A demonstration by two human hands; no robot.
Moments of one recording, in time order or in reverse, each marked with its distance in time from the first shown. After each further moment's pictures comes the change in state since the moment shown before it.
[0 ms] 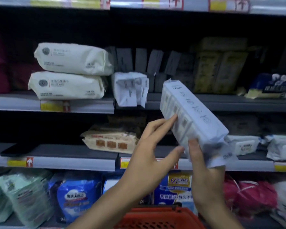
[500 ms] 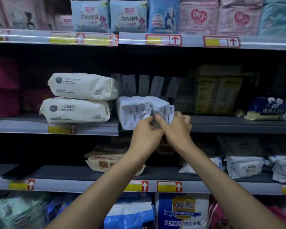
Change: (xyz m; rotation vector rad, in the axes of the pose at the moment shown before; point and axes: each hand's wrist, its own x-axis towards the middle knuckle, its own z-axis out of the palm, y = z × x) left_hand 0.107 -0.007 -0.030 0.039 0.188 -0.341; right_hand 0.154 0.022 0.081 -0.870 -0.233 -0.041
